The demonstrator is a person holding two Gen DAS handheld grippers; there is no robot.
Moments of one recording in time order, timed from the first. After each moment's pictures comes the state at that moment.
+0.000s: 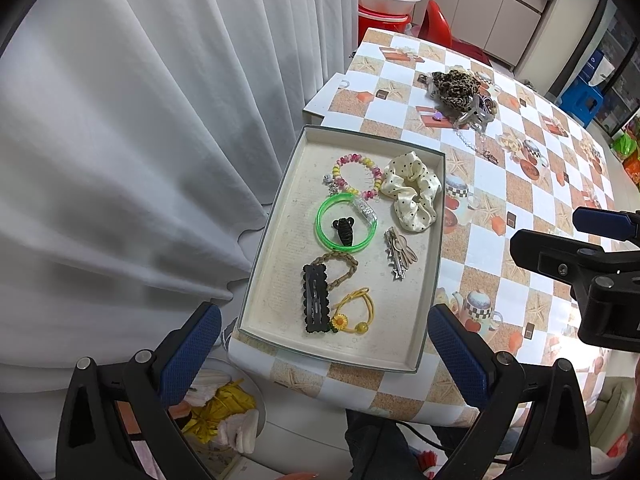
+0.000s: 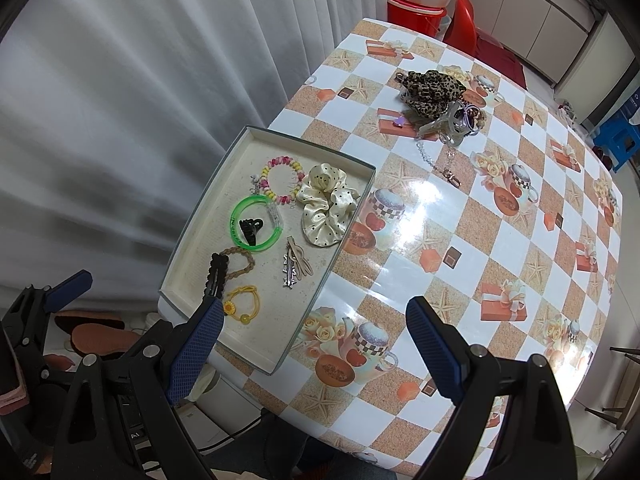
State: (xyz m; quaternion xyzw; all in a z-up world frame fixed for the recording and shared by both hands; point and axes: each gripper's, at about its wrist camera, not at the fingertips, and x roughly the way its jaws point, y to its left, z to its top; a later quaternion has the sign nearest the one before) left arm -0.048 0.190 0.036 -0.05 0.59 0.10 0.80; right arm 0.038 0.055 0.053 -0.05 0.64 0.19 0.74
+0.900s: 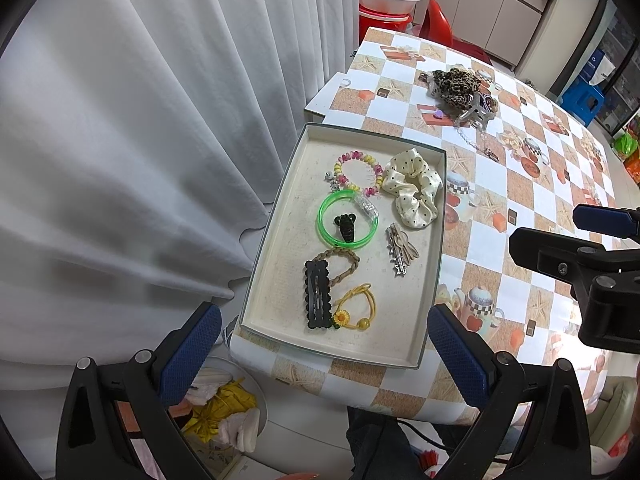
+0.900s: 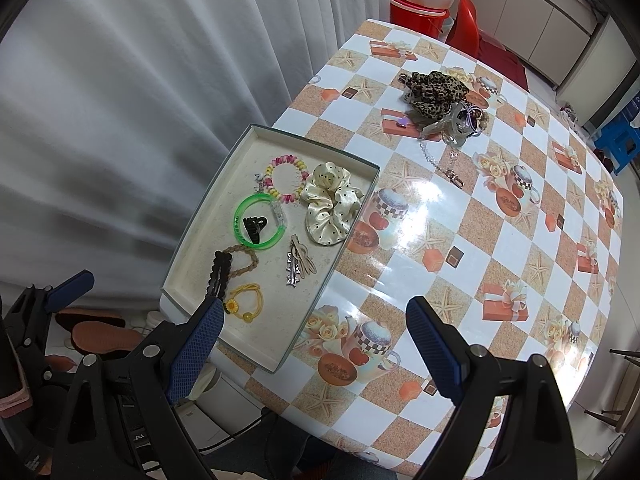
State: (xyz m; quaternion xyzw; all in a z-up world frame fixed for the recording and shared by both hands) left arm -0.050 0.190 0.036 -0.04 0.59 0.10 0.80; right arm 0.035 0.058 0.054 -0.05 0.64 0.19 0.75
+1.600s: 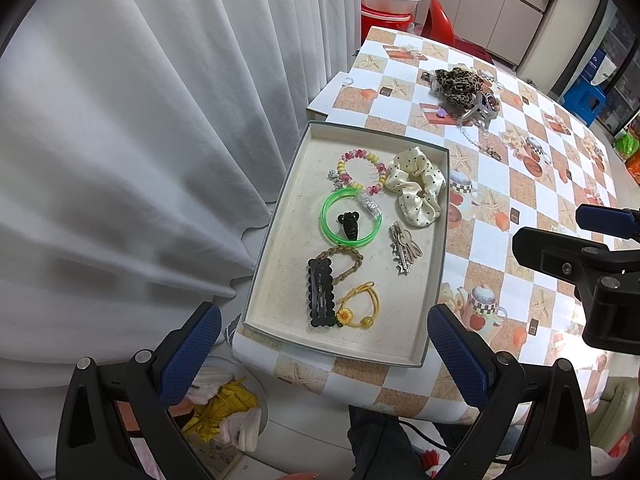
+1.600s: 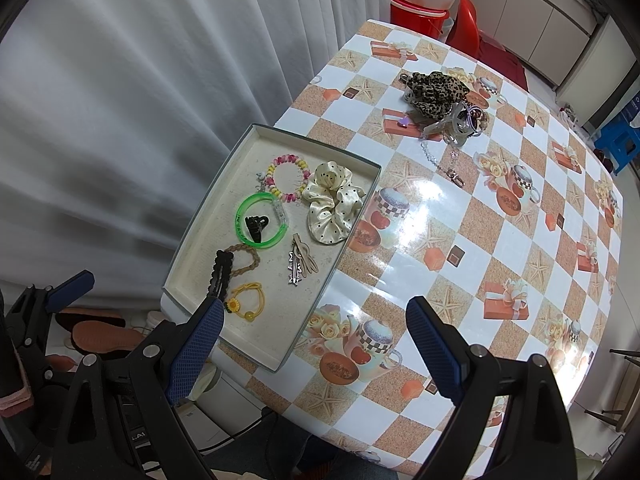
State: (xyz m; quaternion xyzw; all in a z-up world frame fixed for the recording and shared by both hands) left arm -0.053 0.193 0.035 -0.04 0.59 0.10 0.80; right arm 0.034 0.059 0.053 -0.05 0.64 0.19 0.75
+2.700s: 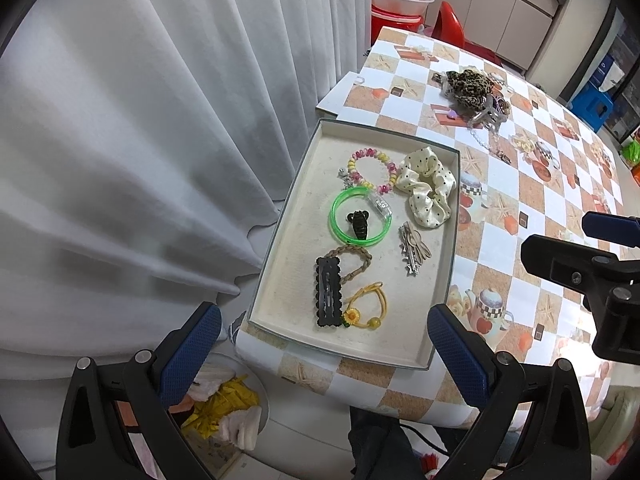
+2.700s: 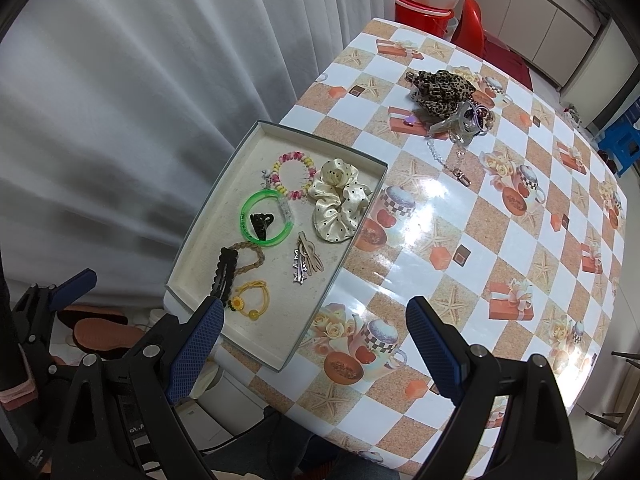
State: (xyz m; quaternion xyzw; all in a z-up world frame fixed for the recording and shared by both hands) left arm -0.058 0.201 0.030 -0.05 0.59 0.12 0.80; right arm 0.032 0.065 0.053 -0.05 0.64 0.20 0.74
